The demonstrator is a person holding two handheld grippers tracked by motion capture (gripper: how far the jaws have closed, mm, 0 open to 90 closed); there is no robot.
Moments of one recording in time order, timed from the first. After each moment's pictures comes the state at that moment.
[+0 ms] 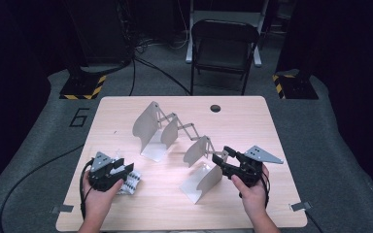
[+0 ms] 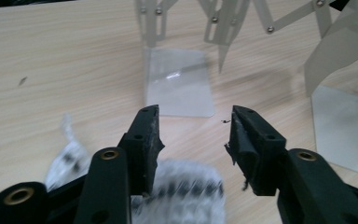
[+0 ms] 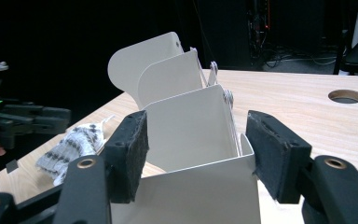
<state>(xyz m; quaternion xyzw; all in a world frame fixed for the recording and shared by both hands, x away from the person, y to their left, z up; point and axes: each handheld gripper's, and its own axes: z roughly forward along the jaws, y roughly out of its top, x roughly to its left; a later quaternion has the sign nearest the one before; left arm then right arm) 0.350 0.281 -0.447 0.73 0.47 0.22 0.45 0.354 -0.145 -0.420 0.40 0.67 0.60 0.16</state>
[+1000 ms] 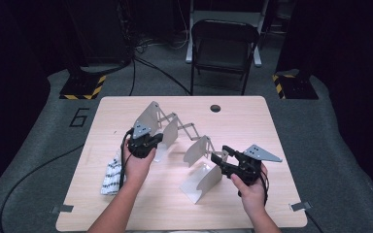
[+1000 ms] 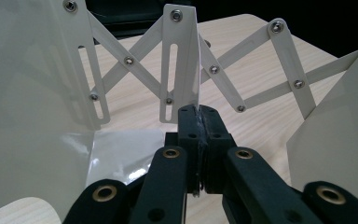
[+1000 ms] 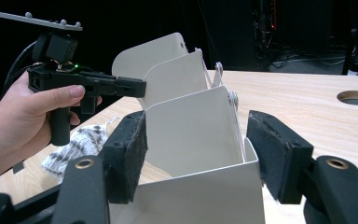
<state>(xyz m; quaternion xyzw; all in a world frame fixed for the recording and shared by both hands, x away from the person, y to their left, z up) 0.436 0.197 -0.431 0.74 0.43 0.22 0.48 0.359 -0.144 -0.422 0.40 0.67 0.61 0.15</state>
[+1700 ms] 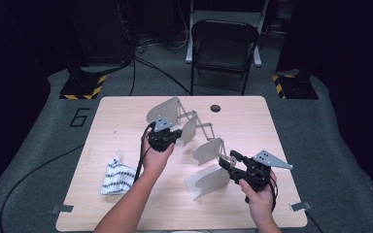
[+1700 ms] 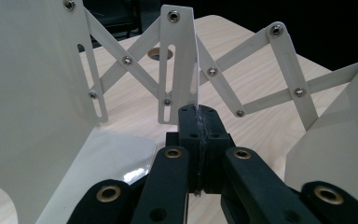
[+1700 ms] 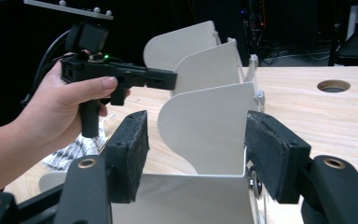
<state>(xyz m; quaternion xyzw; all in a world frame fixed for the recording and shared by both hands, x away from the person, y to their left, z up) 0.461 0.139 -0.429 0.77 0.38 0.19 0.48 0.340 -0.165 -0.422 0.42 0.66 0.60 0.15</state>
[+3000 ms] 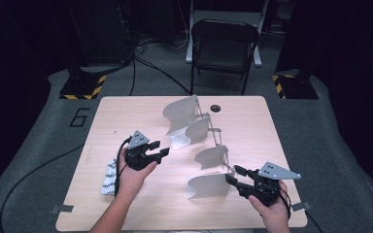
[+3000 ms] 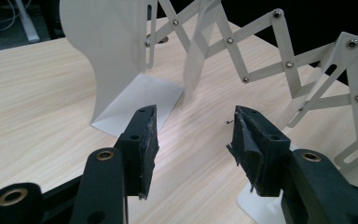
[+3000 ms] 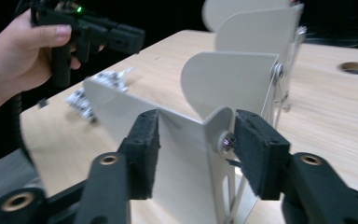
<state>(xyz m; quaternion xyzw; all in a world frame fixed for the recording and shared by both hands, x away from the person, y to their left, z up) 0.391 0.204 -0.419 0.76 0.39 0.17 0.50 0.310 -0.180 -0.422 0.35 0.74 0.56 0.14</state>
